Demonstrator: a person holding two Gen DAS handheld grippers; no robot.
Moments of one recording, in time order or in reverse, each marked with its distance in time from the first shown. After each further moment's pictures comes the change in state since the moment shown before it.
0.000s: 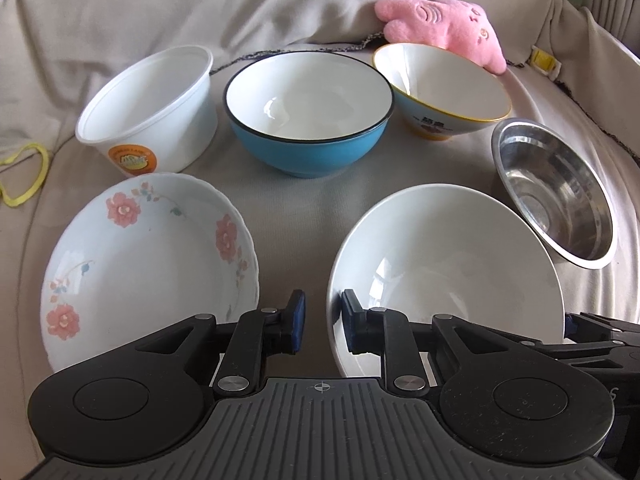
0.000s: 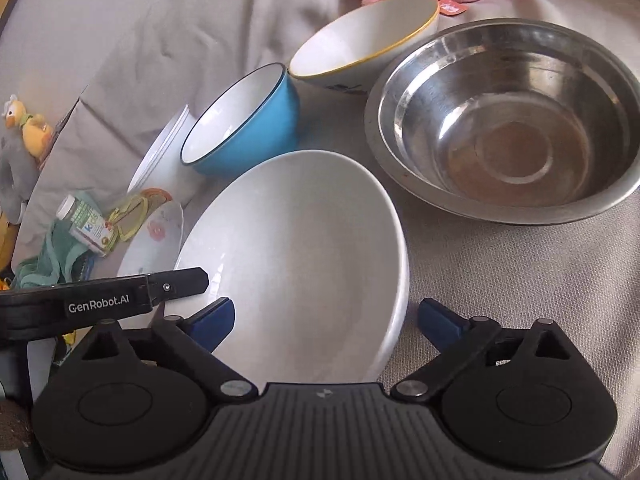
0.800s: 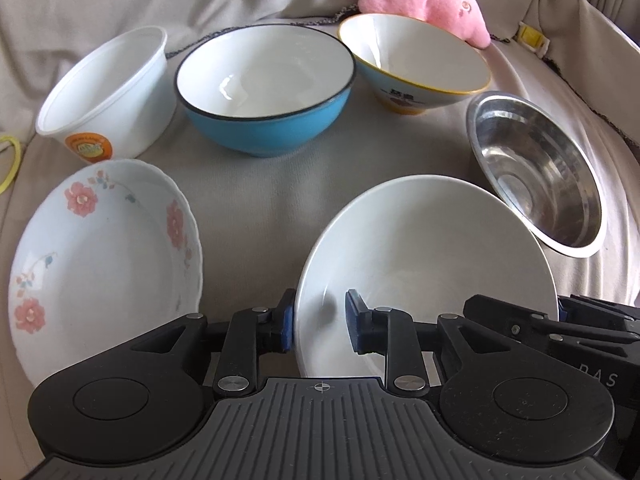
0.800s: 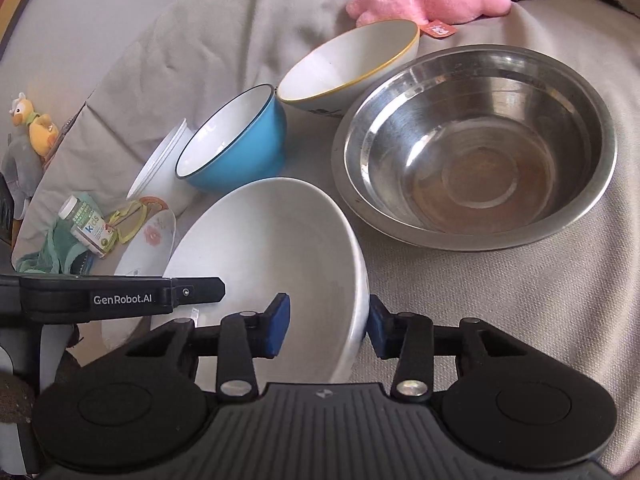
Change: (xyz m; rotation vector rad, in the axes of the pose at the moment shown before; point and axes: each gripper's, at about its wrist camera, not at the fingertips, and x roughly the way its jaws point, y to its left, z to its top) left arm 0.013 -0.023 0.001 0.013 0.087 -0.056; right arm -0.024 -0.024 0.009 -0.044 -0.026 0.007
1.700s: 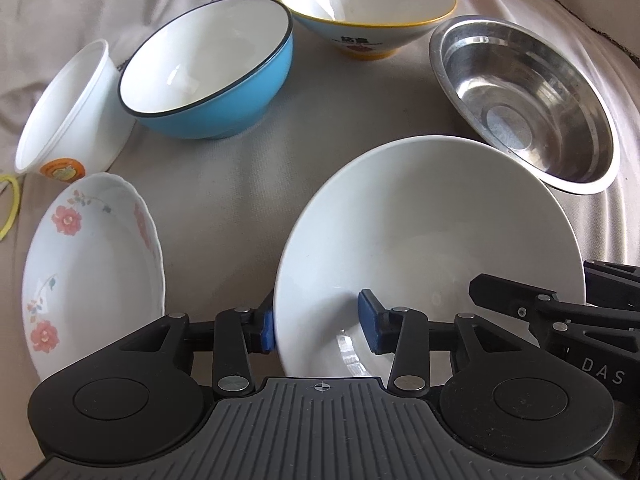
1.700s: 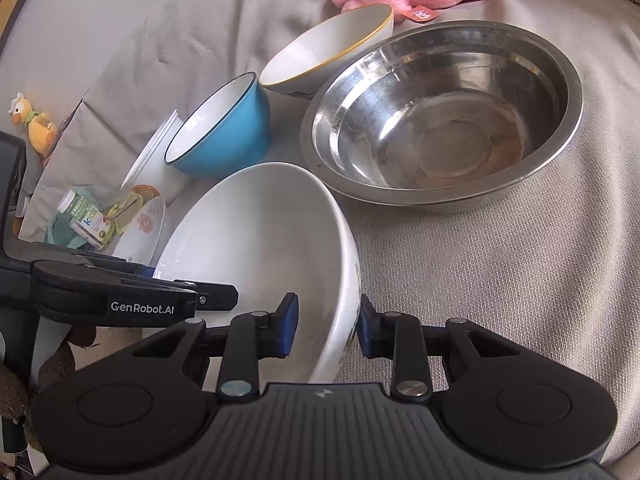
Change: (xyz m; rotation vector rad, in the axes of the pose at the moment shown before) left arm 0.015 -0.041 0.007 0.155 0.128 0.106; right arm -0.004 -0.019 -0.016 0.023 0.027 0.015
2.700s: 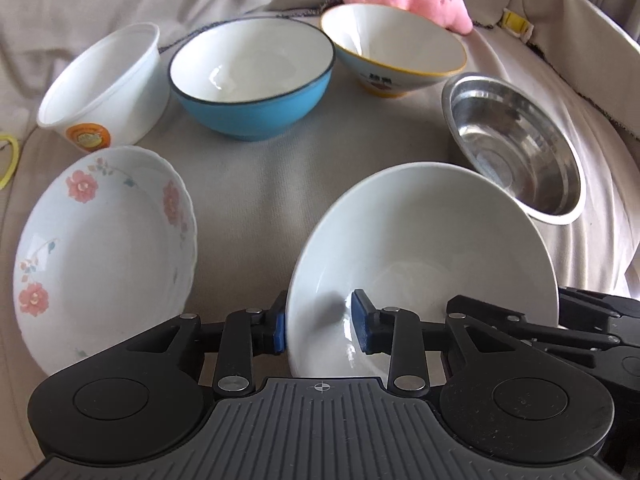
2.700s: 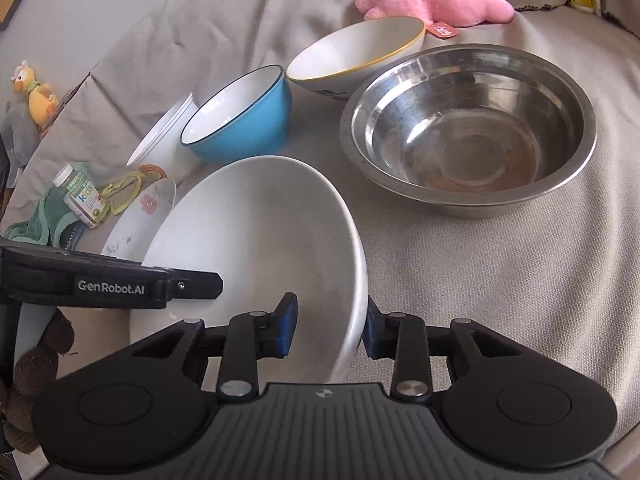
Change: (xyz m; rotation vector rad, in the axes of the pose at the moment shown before) left arm -0.031 0.041 -0.028 -0.136 -0.121 -0.115; right arm -0.008 0.037 -0.008 -0.098 -0.008 -0.066
